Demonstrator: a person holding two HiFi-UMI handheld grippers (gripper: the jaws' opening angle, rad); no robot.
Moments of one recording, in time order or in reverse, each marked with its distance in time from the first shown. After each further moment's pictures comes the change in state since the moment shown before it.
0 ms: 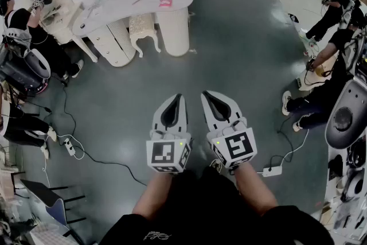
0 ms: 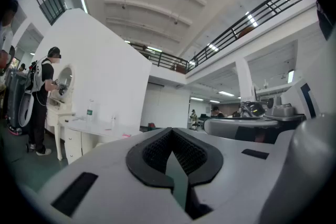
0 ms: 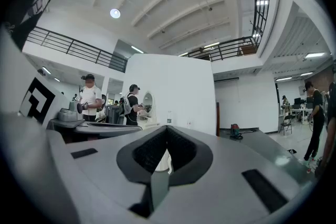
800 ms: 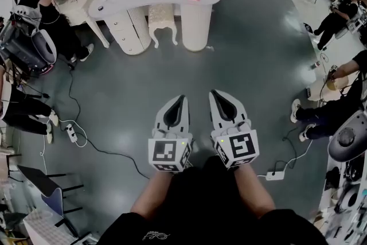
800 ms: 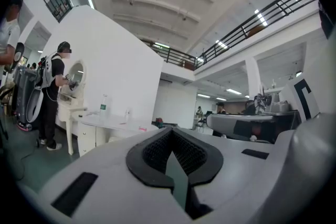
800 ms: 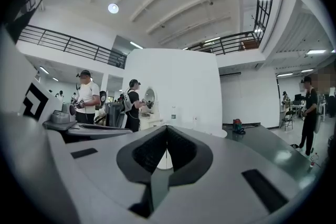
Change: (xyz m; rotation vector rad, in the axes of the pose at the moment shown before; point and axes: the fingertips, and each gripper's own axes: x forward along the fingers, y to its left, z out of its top) left arm -0.040 0.123 -0.018 -0.029 0.043 0.051; right arm 0.082 0.081 -0.016 0.015 0.033 -0.013
